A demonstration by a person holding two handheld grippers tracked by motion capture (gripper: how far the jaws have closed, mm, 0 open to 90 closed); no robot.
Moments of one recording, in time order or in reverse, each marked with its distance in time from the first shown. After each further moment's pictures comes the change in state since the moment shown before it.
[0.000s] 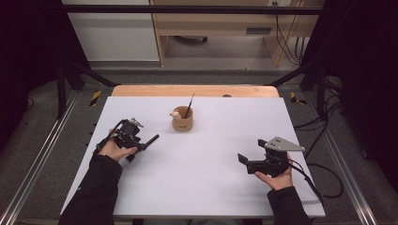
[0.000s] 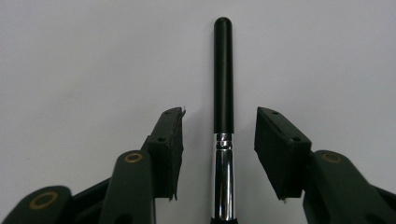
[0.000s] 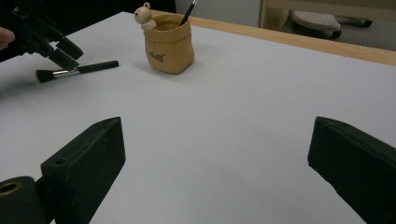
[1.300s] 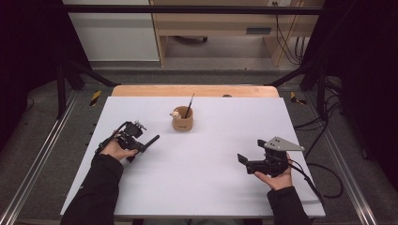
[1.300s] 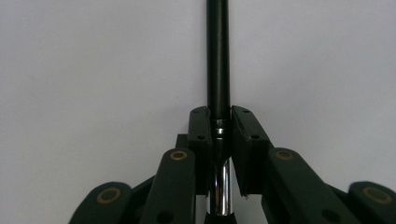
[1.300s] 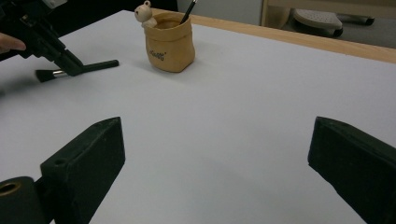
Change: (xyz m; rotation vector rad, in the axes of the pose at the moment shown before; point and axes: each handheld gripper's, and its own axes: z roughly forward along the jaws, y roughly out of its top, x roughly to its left) left arm -0.002 0.001 0.010 0.093 -0.042 0.006; right arm 0.000 0.000 0.001 0.006 0.005 0.001
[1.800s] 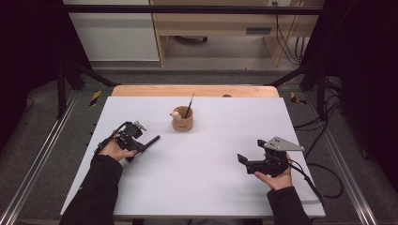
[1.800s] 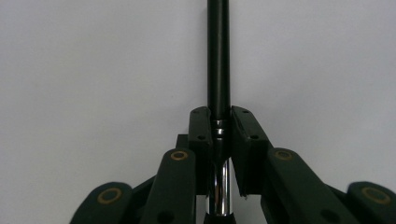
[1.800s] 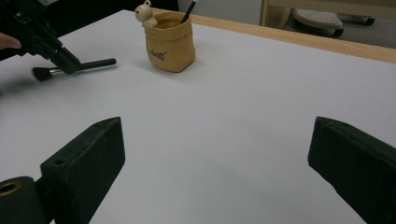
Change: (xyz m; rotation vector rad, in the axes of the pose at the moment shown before) left arm -0.003 -0.002 -0.007 -0.014 0.001 0.039; right arm 0.000 0.000 0.000 -0.001 0.000 -0.001
